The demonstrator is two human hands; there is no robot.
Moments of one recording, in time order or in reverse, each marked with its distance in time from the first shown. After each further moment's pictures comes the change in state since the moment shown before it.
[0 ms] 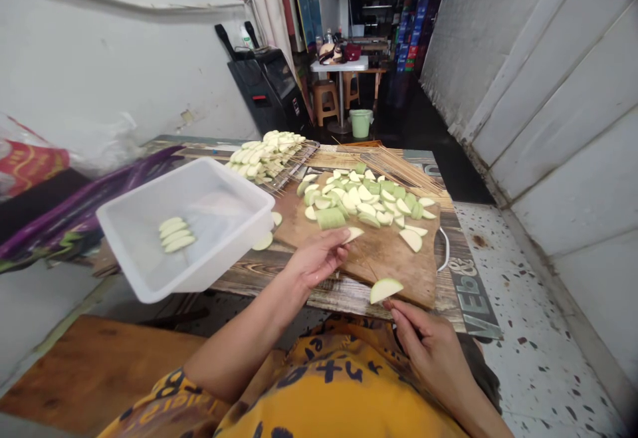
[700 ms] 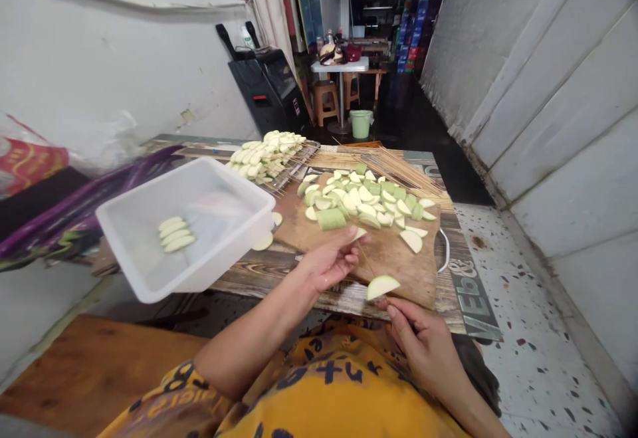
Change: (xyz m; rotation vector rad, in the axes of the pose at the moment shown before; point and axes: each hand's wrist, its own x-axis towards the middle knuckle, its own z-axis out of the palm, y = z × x) left_hand 0.000 -0.007 0.015 -0.121 -0.031 -0.120; right_hand 0.004 -0.004 0.009 0.223 -0.045 0.182
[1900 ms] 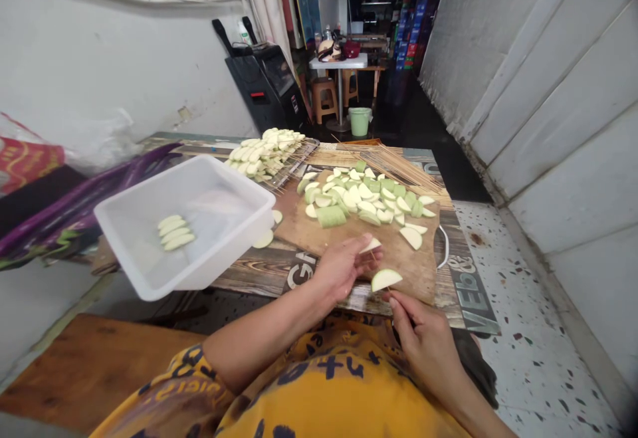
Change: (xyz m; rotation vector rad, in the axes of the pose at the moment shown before) left_hand -0.008 -0.034 0.013 0.194 0.085 0.102; right_hand 0.004 -0.003 0.000 -0.286 0.157 -0.274
